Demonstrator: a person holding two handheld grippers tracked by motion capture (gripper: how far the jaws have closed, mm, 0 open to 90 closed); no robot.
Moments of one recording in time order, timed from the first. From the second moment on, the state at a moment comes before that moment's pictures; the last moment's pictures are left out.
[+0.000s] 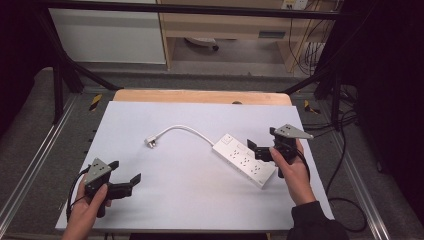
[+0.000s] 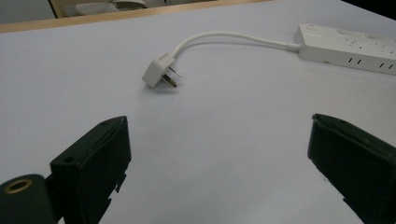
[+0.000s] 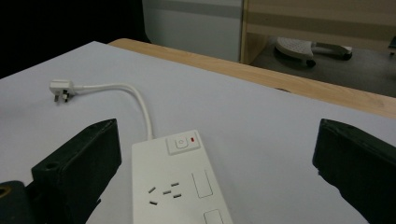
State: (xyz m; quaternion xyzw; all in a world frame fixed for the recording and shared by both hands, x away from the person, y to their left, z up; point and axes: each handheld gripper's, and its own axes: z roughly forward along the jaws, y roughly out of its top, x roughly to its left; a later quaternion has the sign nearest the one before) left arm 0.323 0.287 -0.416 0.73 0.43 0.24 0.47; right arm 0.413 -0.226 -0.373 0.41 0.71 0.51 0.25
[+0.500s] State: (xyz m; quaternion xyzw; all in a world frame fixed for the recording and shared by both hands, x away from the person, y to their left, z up) left arm 0.314 0.294 -0.413 0.72 0.45 0.24 0.48; right arm 0.382 -0.247 -0.362 0.39 0.69 0.53 0.29
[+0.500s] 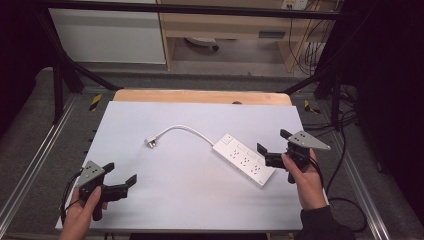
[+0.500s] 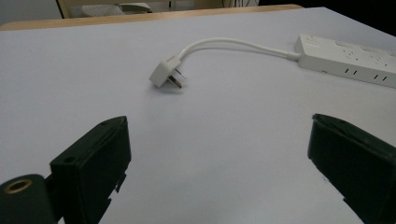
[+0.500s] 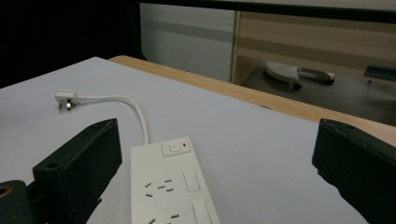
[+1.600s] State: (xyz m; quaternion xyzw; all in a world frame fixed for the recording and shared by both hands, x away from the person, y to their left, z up) left arm 0.309 0.296 -0.414 0.71 0.45 0.23 0.48; right arm 0.333 -0.311 -0.395 0.41 0.69 0.51 0.31
